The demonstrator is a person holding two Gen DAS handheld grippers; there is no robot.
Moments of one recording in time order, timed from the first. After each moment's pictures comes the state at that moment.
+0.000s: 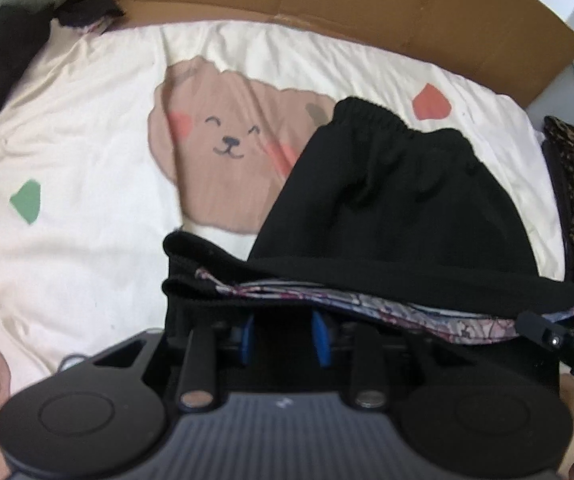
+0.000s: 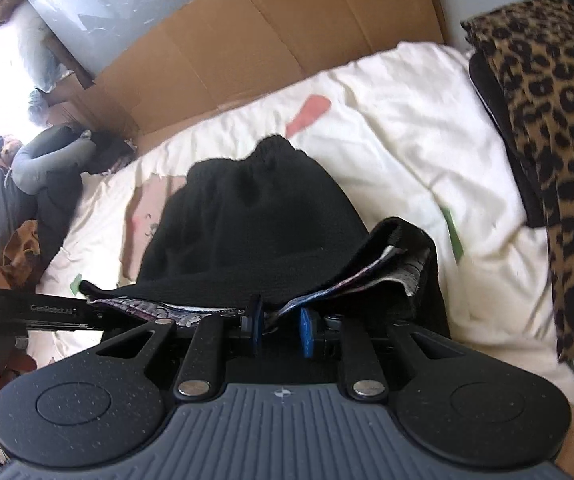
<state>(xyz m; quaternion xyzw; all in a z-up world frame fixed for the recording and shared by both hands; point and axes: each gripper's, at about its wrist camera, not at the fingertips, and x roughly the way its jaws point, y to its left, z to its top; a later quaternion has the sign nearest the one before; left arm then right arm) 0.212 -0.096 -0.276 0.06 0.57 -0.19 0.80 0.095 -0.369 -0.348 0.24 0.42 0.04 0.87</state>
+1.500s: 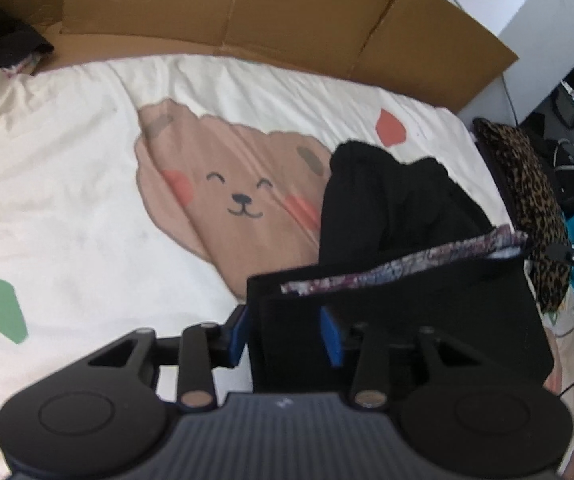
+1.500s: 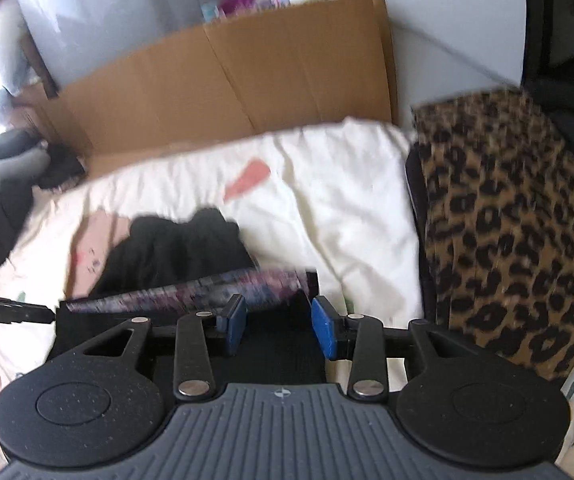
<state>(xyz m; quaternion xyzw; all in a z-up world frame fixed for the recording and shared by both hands) 0.283 -0.030 -0.299 0.05 0.53 -0.36 0.76 0.106 -0.406 -0.313 0.15 0.42 -0.04 0.89</state>
